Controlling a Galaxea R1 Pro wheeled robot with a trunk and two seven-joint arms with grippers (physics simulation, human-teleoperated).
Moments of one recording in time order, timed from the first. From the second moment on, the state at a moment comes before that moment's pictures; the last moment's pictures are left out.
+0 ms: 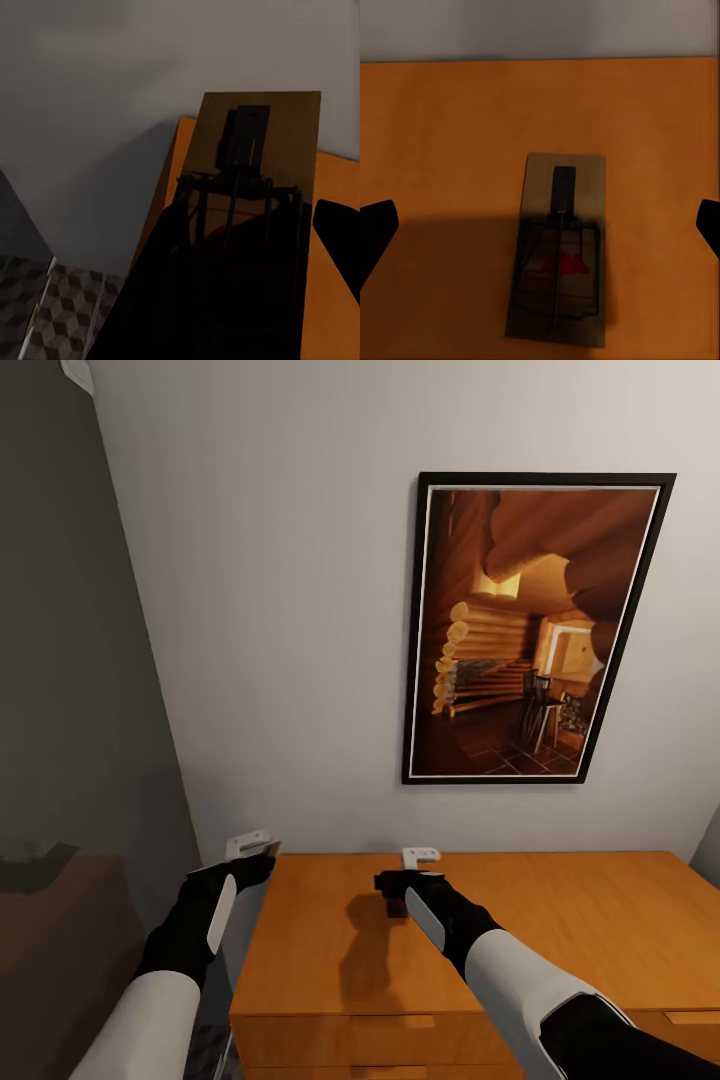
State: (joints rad) left arm -0.65 -0.13 0.28 -0.89 -0.05 0.55 0.00; right arm -0.84 0.17 0.37 -0.38 -0.40 0.30 -0.18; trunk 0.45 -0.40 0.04
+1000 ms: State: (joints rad) left arm -0.65 -0.12 0.28 -0.90 -0.05 0.55 -0.01; right arm -0.84 0.17 0.37 -0.38 -0.40 0.30 -0.22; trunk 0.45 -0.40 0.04
